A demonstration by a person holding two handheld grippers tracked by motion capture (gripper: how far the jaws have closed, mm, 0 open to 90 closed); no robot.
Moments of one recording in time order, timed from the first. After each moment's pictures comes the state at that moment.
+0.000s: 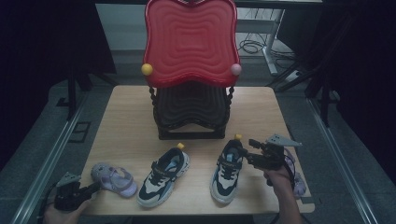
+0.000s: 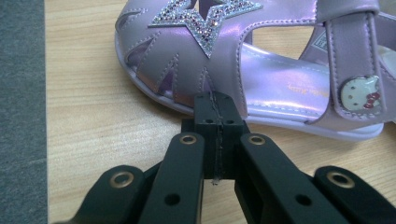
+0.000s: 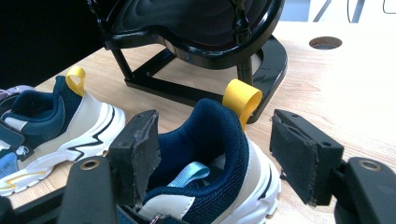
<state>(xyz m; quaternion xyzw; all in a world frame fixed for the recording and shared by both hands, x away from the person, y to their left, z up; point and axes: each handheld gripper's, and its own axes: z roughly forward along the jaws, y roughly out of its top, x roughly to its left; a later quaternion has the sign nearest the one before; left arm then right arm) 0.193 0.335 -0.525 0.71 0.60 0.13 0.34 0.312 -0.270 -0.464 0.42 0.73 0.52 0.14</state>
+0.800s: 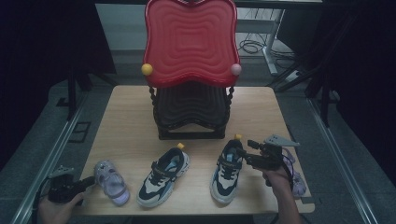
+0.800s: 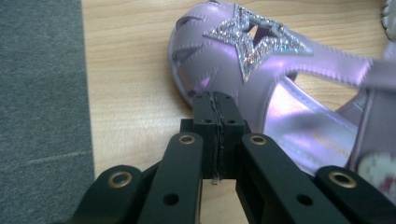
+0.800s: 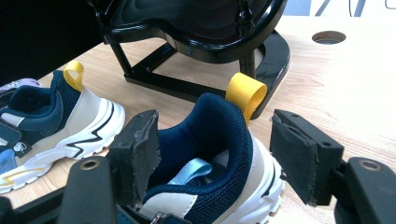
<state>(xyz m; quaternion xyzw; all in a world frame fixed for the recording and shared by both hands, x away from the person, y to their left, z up) 0.213 0.358 -0.522 0.70 0.61 0.12 0.34 0.313 -0.266 -0.467 0.42 0.74 0.51 0.14</state>
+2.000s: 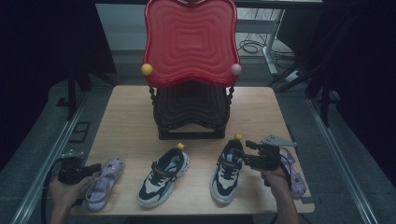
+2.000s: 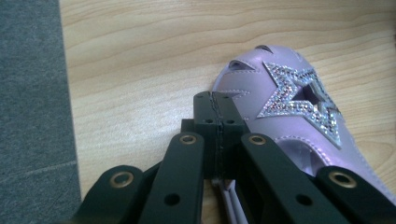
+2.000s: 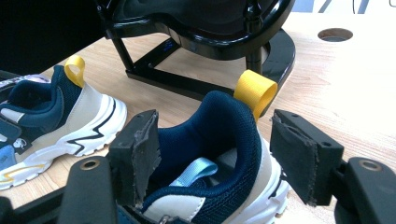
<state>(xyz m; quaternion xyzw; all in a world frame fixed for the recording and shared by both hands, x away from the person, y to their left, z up) 0.264 0.353 -0.516 0.72 0.60 0.10 0.33 0.313 -0.260 -0.468 0.42 0.74 0.51 0.14</state>
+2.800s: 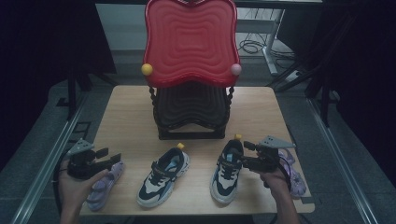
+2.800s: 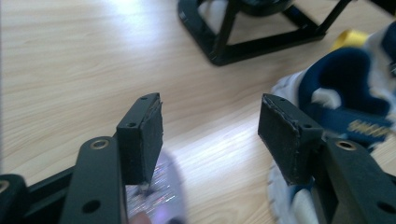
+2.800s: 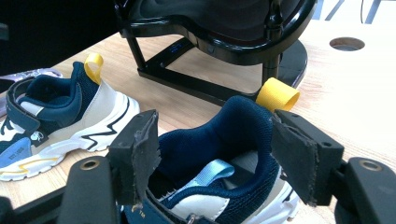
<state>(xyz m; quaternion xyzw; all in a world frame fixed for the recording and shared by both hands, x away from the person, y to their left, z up) 0.250 0.281 -0.439 0.73 0.51 0.17 0.41 0.305 -0.253 -0.461 0.39 0.75 0.51 0.14</state>
